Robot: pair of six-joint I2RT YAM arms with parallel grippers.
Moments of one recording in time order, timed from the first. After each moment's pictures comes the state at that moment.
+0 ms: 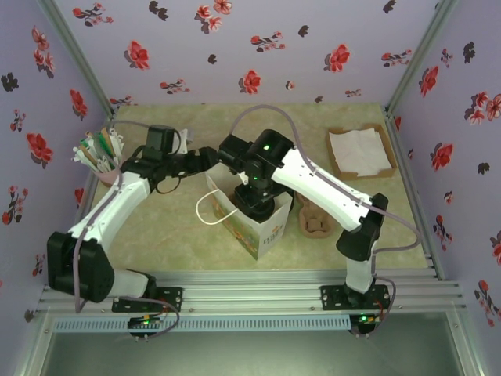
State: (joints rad) left arm -0.32 1.33 1.11 -0.50 0.42 -0.55; right arm 1.02 1.88 2.12 -1.70 0.04 0.39
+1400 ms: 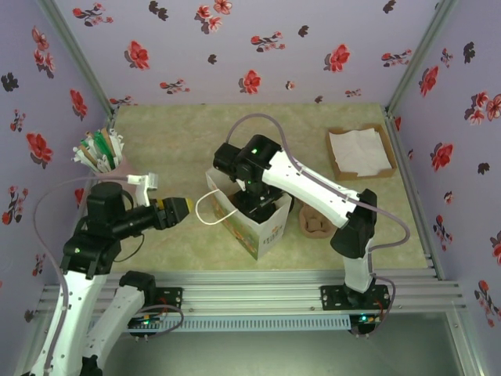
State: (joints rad) left arm -0.26 0.59 0.88 -0.82 0.62 -0.53; right arm 1.01 1.93 2.04 -1.70 0.05 0.38
